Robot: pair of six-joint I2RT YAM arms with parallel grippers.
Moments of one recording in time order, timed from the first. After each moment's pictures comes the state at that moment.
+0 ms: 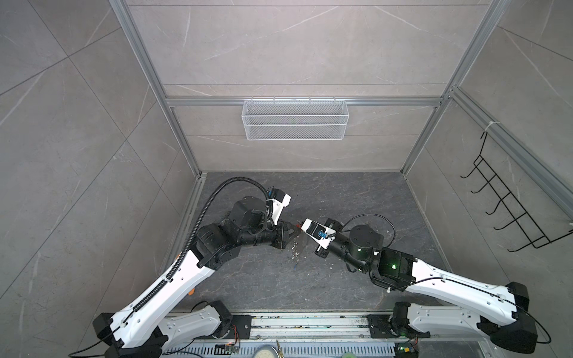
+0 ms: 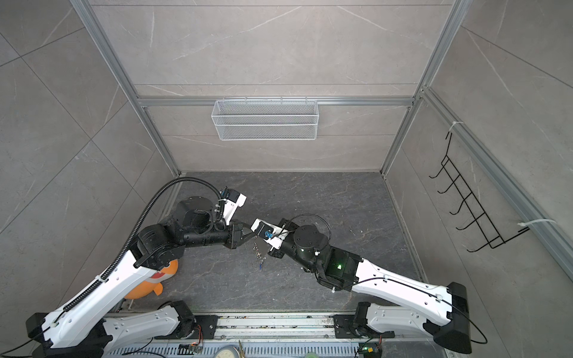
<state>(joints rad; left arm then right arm) -0.82 1.07 1.32 -0.81 0.32 -0.56 1.13 1.09 1.00 -0.02 0.28 -0.47</state>
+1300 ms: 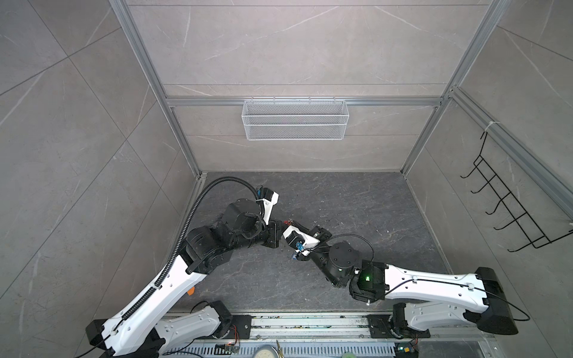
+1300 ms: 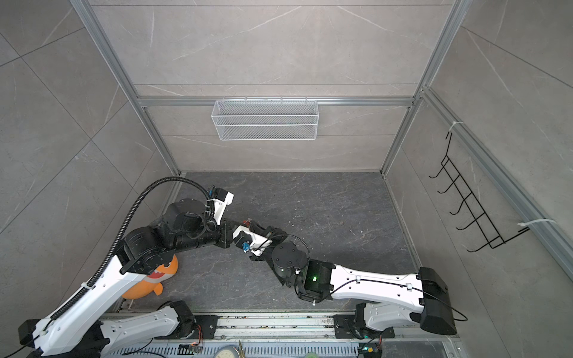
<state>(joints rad) -0.83 1.03 1.36 -0.93 0.08 -0.54 1.31 1.26 0.97 0.28 0.70 -0.60</state>
